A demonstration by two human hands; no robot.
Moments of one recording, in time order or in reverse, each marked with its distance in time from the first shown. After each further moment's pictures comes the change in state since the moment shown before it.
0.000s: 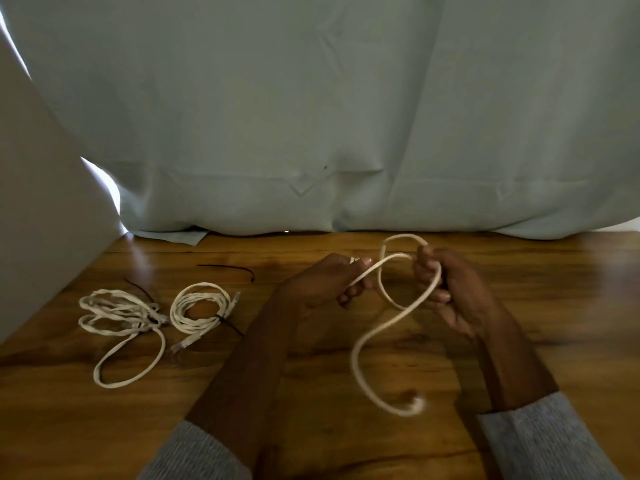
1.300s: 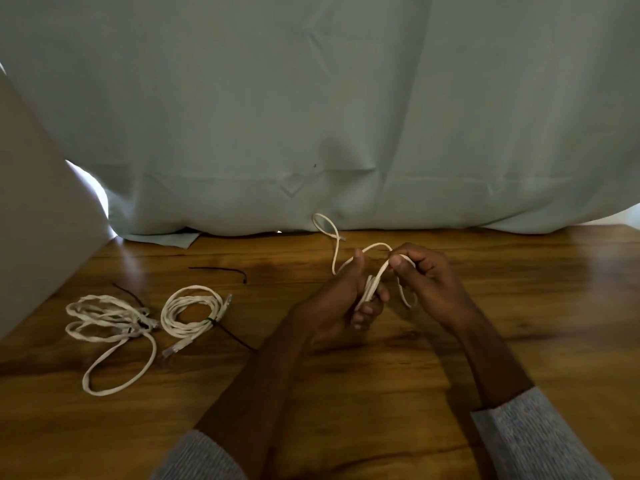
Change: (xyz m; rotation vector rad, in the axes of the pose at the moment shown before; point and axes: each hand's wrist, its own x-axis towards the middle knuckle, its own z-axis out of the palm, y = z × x) left_hand -0.005 -0.003 0.040 -0.426 -0.210 -0.194; right_hand 0.007 0.014 -0.002 -0.789 -0.004 -0.521
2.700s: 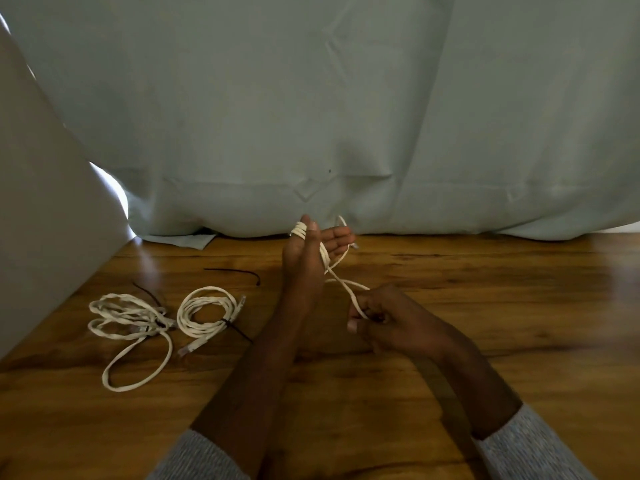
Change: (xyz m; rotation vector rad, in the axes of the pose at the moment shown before) left_hand -0.001 0.030 -0.032 -0.341 0.645 0.731; right_hand -0.011 -0.028 0.047 -0.194 -0.550 0.112
